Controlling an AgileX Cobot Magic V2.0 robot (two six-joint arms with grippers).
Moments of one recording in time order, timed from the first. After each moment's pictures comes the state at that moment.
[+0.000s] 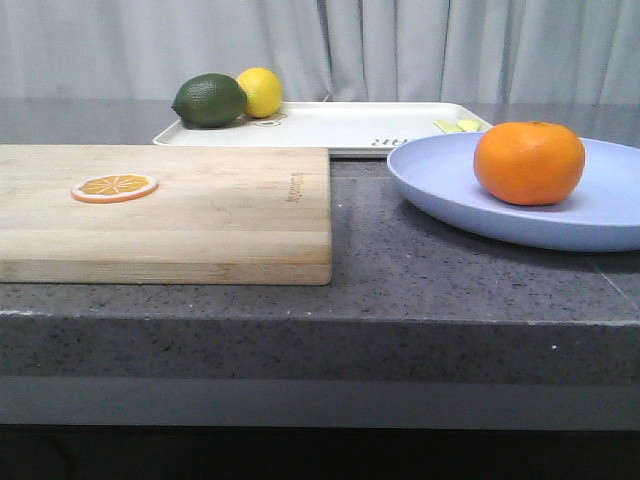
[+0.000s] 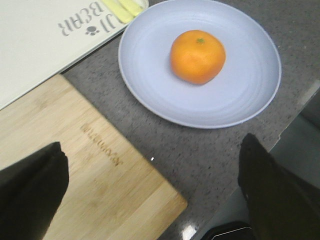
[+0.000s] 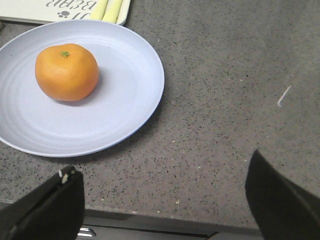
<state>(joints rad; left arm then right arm) -0.79 1.33 -1.33 -0.05 0.79 0.03 0.09 0.50 -0.70 -0.10 0.81 0.09</state>
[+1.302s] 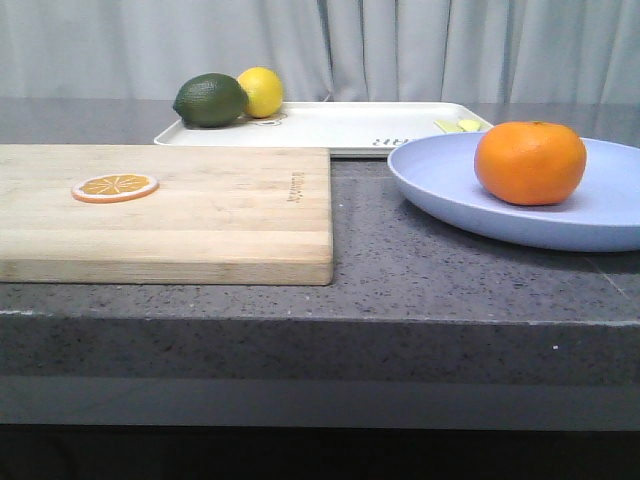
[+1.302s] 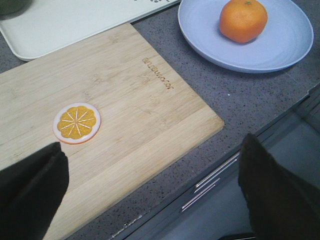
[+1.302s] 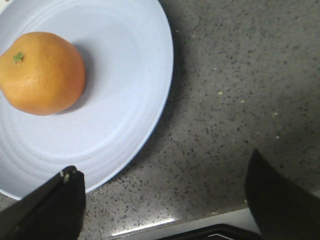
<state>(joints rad) -0.64 0.82 -0.91 -0.05 0.79 0.03 0.08 0.90 -0.70 0.03 0.72 0.56</state>
